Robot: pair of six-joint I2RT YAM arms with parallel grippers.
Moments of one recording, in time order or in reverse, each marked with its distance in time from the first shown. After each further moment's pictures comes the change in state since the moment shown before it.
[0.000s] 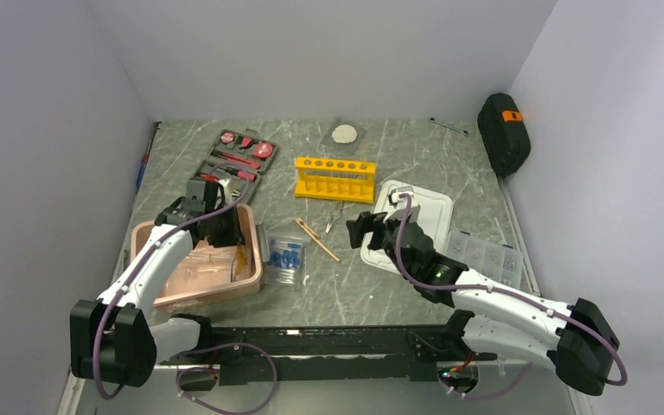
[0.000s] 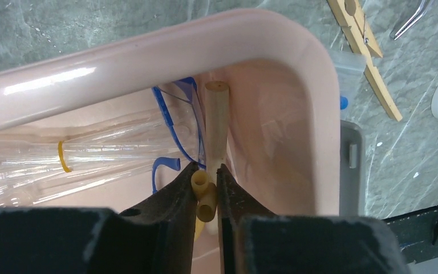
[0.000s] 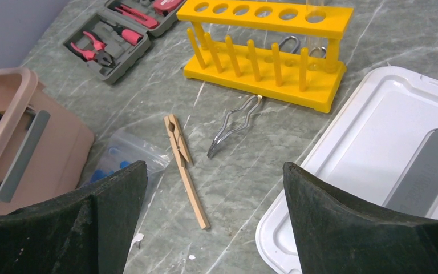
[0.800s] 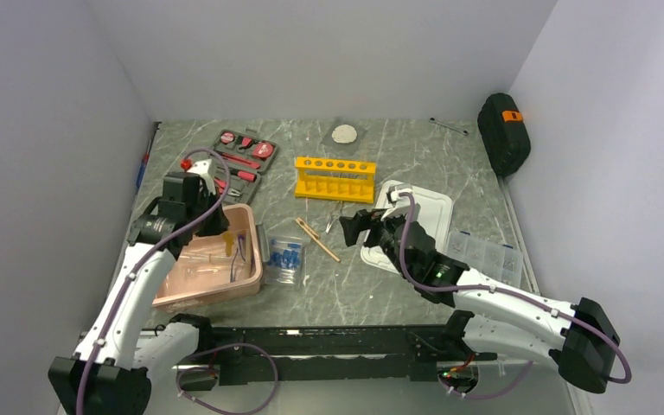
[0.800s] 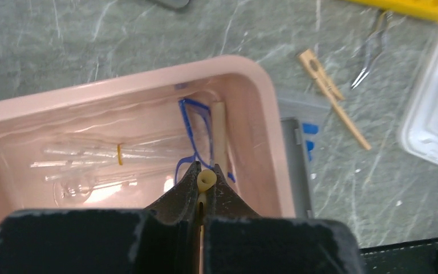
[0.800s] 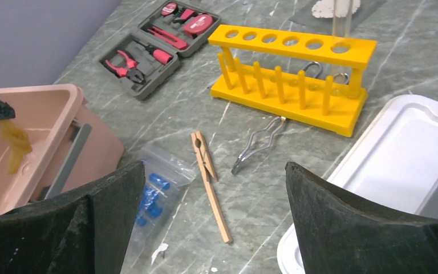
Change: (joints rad) left arm -0.001 -0.214 0.145 -0.089 -0.121 -0.011; right arm 0.047 0.004 0.044 0.040 -0.006 -0.019
